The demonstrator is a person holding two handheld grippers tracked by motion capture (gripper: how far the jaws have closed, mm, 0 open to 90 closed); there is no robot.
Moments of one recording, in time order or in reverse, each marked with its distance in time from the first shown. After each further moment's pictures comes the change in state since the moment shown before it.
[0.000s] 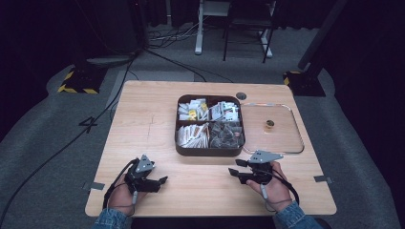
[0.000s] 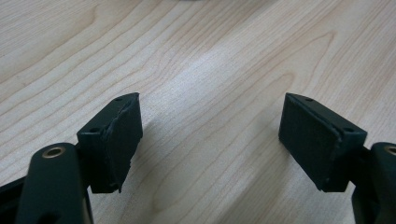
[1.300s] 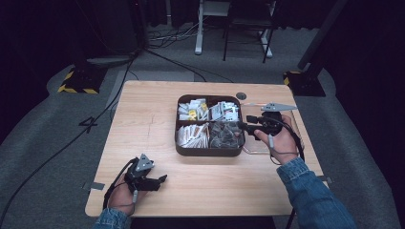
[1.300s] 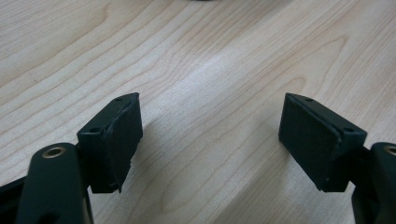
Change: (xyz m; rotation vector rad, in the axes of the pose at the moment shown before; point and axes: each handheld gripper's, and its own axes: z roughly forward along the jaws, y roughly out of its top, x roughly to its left) left arm 0.002 0.001 0.001 -0.004 0.029 -0.025; right arm -0.077 0.110 -0.011 -0.064 -0.124 0.131
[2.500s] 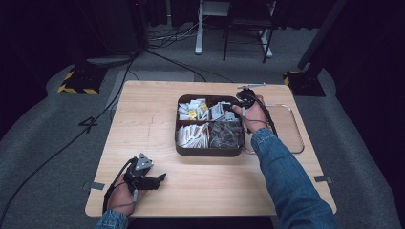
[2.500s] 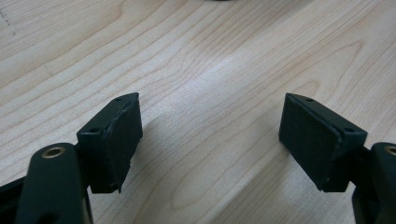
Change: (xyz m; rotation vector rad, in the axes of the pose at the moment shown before) left arm 0.001 0.000 -0.001 0.002 0.031 -0.025; right arm -0.045 0.035 0.124 0.134 -0.053 0.149
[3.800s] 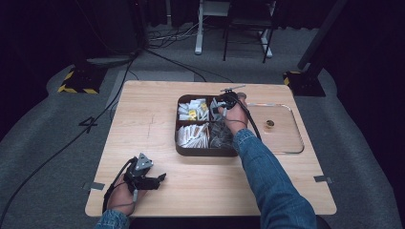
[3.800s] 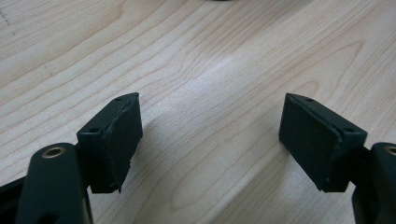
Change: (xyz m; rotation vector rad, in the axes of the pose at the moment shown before) left arm 0.000 0.000 0.000 0.000 0.000 -0.001; right arm 0.028 0.003 0.047 0.109 -0.039 0.035
